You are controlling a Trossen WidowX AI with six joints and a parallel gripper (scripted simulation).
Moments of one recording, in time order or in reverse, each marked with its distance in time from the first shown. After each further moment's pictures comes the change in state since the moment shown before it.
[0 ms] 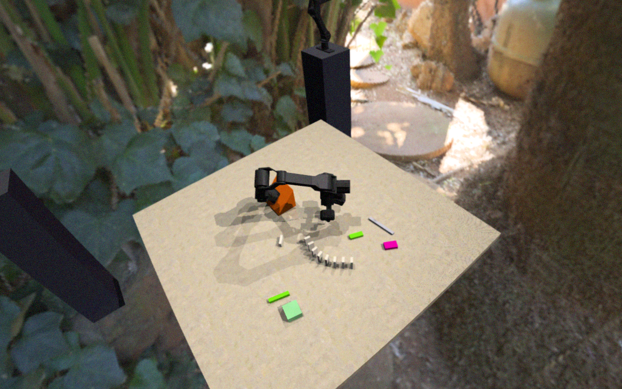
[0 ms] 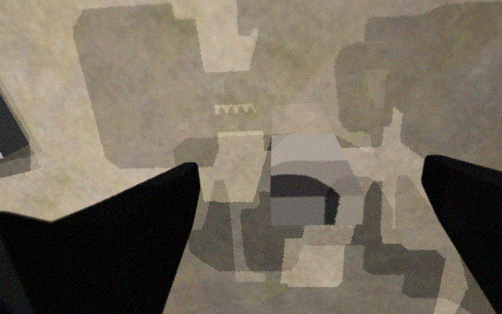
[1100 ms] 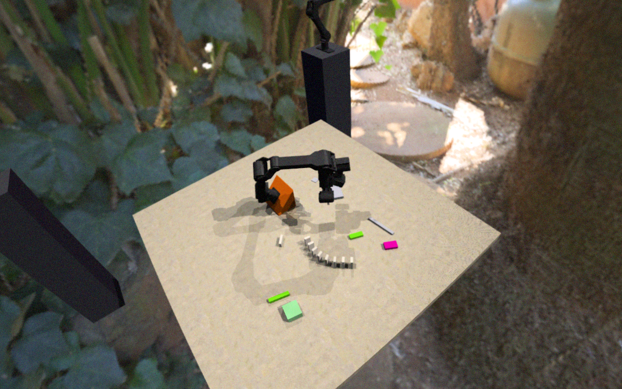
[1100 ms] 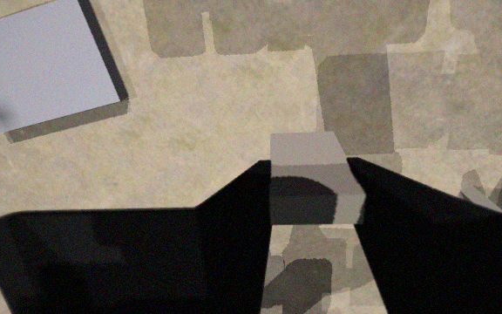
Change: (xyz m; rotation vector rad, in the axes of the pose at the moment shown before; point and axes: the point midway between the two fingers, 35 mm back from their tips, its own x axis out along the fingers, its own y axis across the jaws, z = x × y) arm -0.108 0.002 0.003 -0.011 -0.014 -0.007
